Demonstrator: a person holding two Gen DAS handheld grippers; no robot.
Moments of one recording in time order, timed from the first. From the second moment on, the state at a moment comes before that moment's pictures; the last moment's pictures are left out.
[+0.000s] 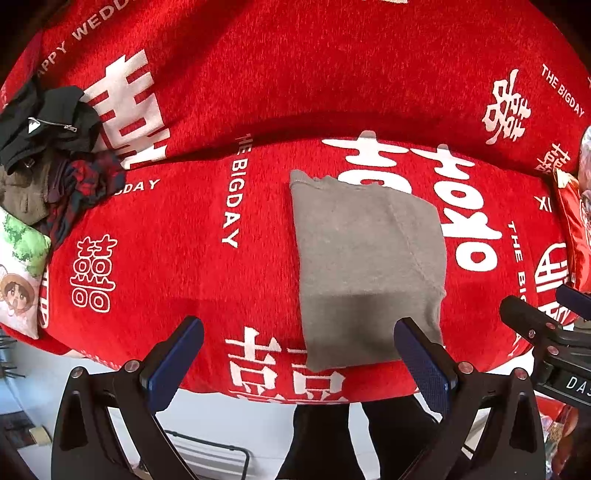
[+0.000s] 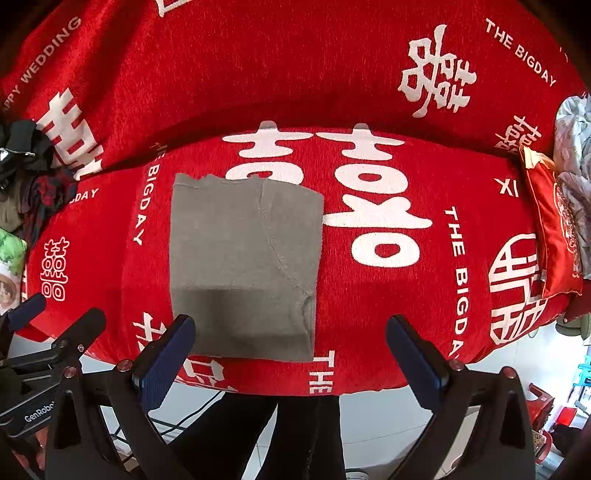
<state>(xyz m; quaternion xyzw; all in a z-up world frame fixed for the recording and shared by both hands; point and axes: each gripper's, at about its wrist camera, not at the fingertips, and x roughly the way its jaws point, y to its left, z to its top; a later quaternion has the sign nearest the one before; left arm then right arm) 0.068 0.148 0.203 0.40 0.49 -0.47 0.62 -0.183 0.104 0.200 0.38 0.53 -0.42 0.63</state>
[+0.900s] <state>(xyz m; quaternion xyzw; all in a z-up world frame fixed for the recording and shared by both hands) 0.069 0.145 0.204 0.40 0.48 -0.47 0.62 -0.181 0.102 0.200 0.38 0.53 -0.42 0.63</state>
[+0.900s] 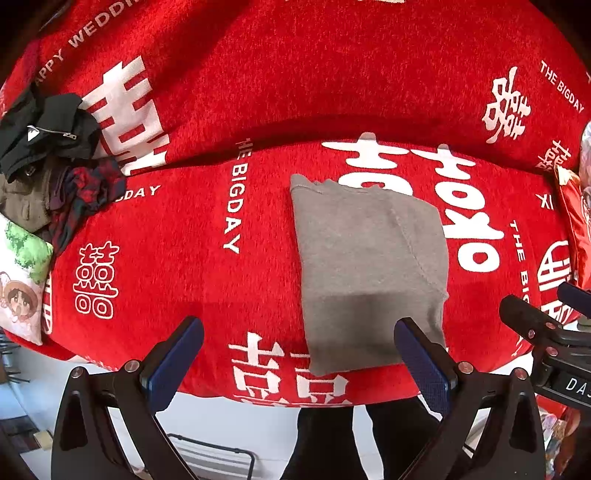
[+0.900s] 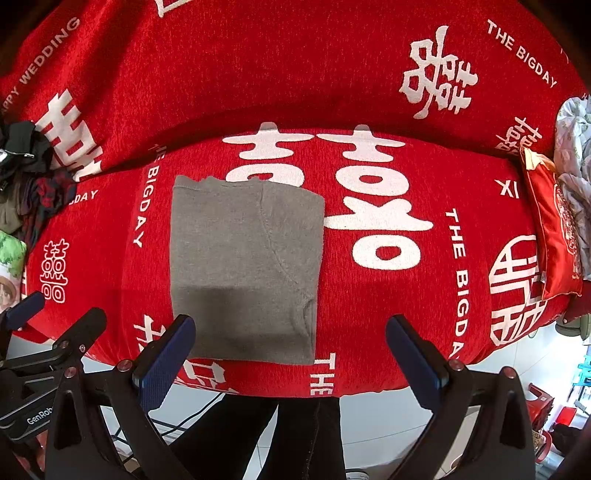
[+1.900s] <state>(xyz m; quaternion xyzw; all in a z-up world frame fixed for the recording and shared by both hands) 0.071 0.136 0.201 0.41 0.47 -0.47 0.62 -0.180 0.100 0.197 0.39 0.53 -0.42 0.63</state>
